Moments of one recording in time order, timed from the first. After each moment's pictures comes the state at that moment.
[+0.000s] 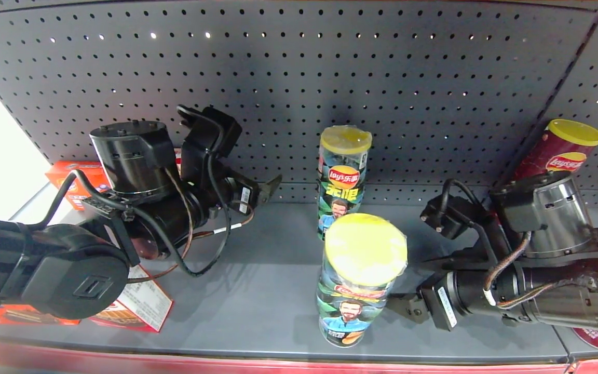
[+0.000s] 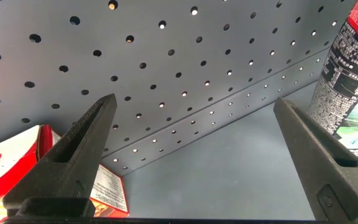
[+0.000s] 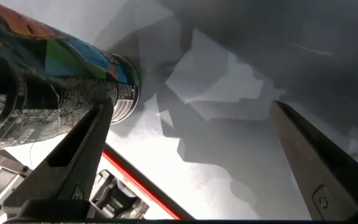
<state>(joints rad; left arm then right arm) -0.46 1.77 -0.91 -0.85 0.09 0.27 0.71 1.52 -0.87 -0.04 -0.04 0.04</state>
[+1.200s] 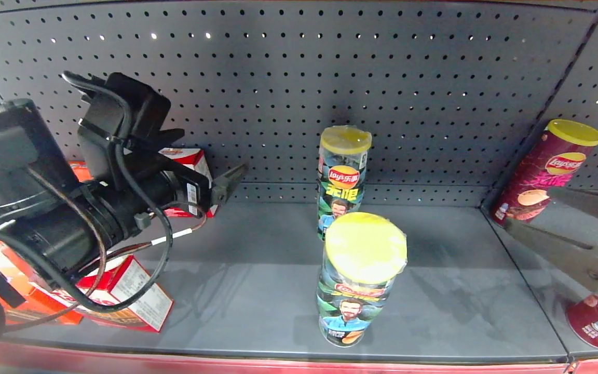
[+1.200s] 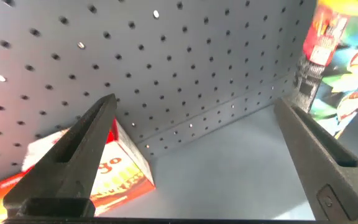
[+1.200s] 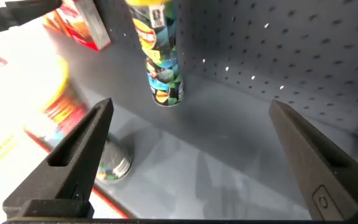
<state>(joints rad) -0.47 1.50 -0.75 -0.83 0.09 0.28 0.65 0.99 -0.59 -0.43 -0.07 -0.03</state>
